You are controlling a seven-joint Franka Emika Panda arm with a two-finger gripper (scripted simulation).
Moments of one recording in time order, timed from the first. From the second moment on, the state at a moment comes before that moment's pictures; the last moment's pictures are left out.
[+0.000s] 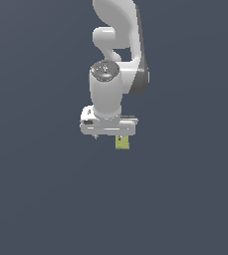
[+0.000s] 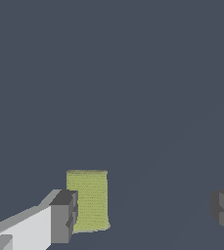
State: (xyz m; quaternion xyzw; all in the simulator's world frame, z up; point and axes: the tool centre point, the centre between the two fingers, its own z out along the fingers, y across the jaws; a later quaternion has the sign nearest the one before) arm 0.004 -0.020 0.167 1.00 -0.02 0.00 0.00
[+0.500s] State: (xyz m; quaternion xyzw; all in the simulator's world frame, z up) arm -0.019 0.004 0.128 1.00 -0.02 0.00 0.00
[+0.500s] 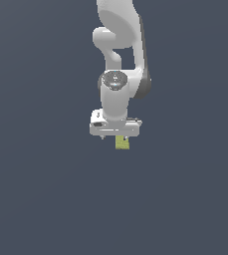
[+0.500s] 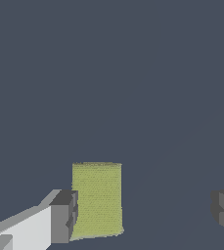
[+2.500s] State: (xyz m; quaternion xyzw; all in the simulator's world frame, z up) arm -0.084 0.048 0.011 1.00 0.00 0.00 0.00
